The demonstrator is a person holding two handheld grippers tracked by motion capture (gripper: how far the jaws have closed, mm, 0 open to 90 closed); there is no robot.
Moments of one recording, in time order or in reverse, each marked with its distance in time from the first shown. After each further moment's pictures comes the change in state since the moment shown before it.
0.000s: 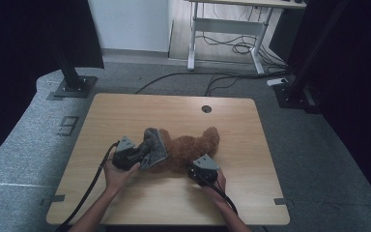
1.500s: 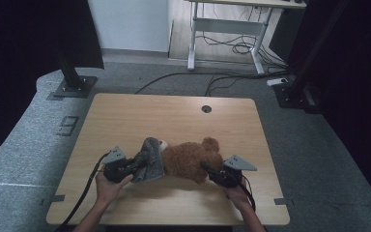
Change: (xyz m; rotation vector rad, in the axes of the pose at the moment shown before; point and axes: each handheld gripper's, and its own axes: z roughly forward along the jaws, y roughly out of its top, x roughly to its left) left arm -0.020 -0.020 -0.050 -0.068 -0.145 -0.006; right arm -0.057 -0.010 -0.066 -0.172 0.282 0.147
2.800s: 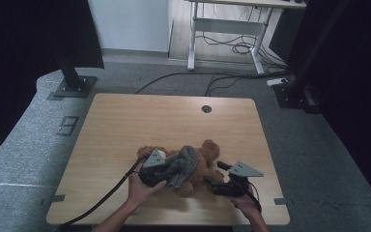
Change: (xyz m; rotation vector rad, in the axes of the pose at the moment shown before) left arm -0.075 0.013 0.073 0.091 -0.112 0.130; right arm 0.009 0.007 -0.018 0.112 0.057 -0.023
